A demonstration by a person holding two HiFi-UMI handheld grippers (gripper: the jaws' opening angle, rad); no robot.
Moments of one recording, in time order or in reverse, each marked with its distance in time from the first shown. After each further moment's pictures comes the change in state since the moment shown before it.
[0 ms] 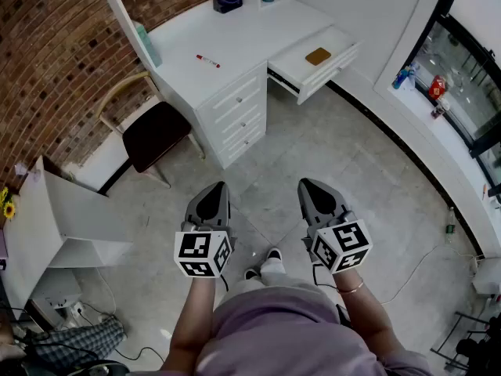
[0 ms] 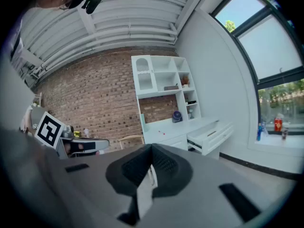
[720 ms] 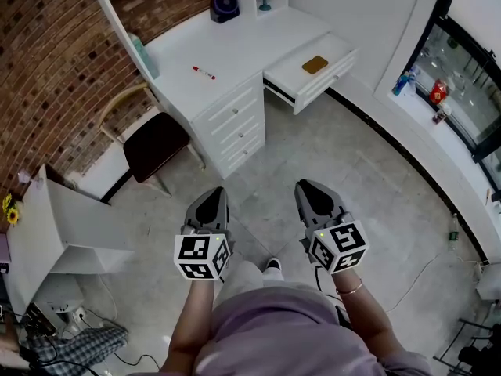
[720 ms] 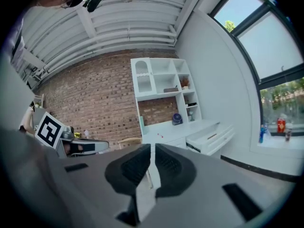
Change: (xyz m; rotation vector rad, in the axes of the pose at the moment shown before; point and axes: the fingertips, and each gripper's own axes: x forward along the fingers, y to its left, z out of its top) left arm 0.029 -0.017 0.003 0.021 0.014 0.016; right arm 0.007 -0.036 0.009 -0.002 -0.026 0.021
